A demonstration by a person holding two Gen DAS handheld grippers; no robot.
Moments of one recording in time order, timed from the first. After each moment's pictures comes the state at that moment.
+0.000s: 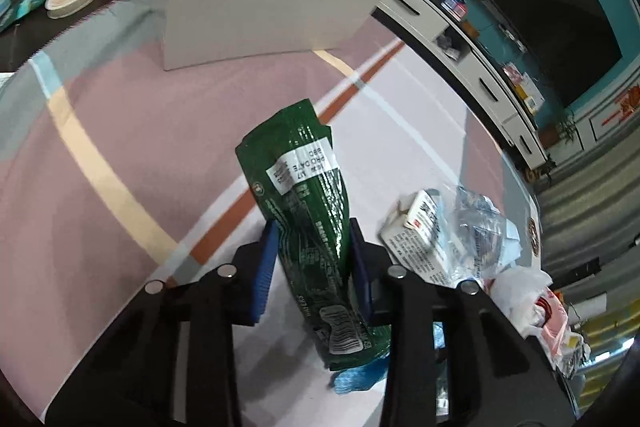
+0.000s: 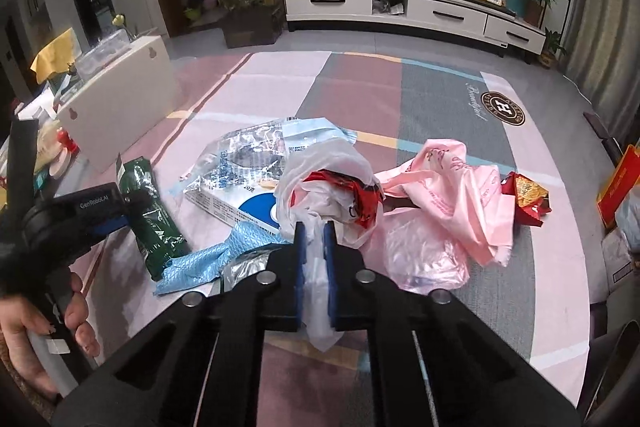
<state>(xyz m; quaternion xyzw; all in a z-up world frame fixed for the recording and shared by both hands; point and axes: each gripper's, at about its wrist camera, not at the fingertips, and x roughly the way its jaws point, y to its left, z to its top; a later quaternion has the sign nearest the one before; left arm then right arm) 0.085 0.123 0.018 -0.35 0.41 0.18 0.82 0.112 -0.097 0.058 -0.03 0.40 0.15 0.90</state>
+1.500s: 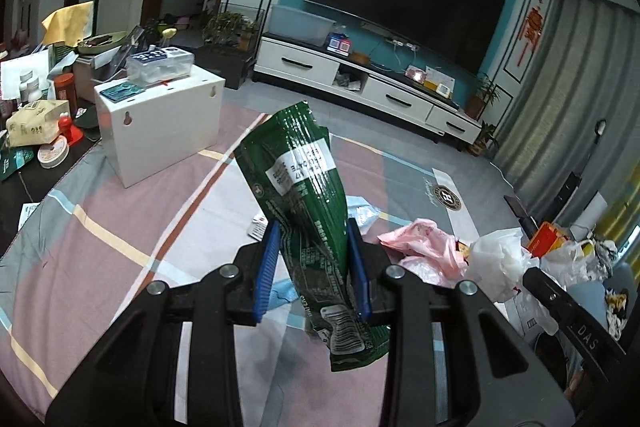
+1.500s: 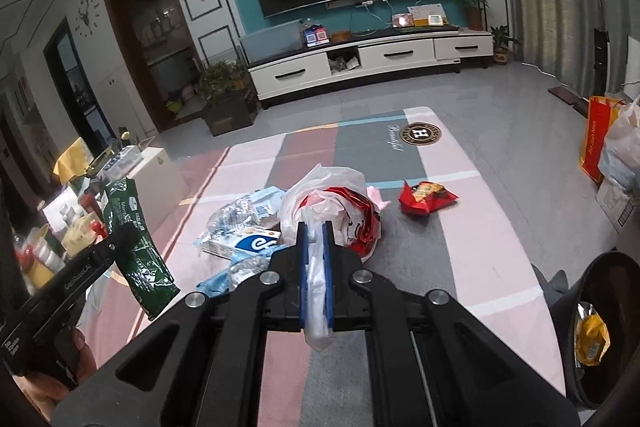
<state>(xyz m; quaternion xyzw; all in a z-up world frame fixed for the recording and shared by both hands) 0.006 0.009 0.143 -0.17 0.29 0.07 0.94 0.023 -0.195 0.127 0.09 0.30 0.11 0.94</state>
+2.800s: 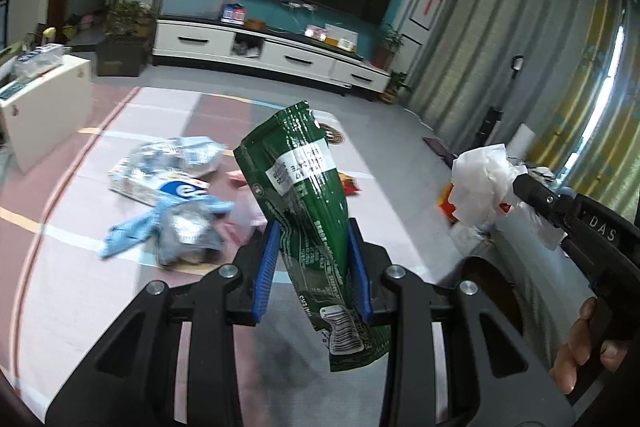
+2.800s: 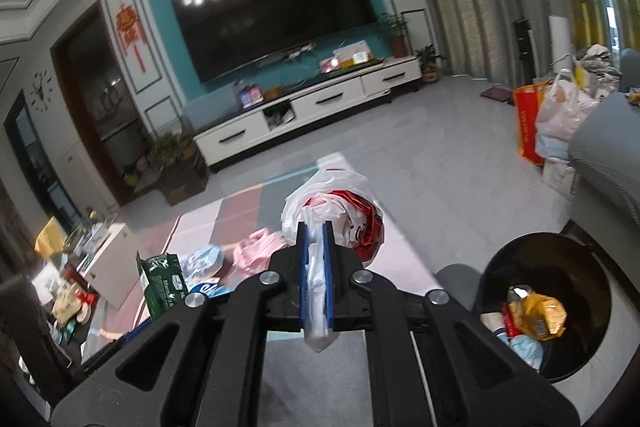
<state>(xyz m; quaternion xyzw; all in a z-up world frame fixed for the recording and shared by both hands) -0.013 -0.108 0.137 -0.14 0.32 -0.12 0.93 -0.047 -0.294 0.159 0.17 0.22 -0.01 0.96</state>
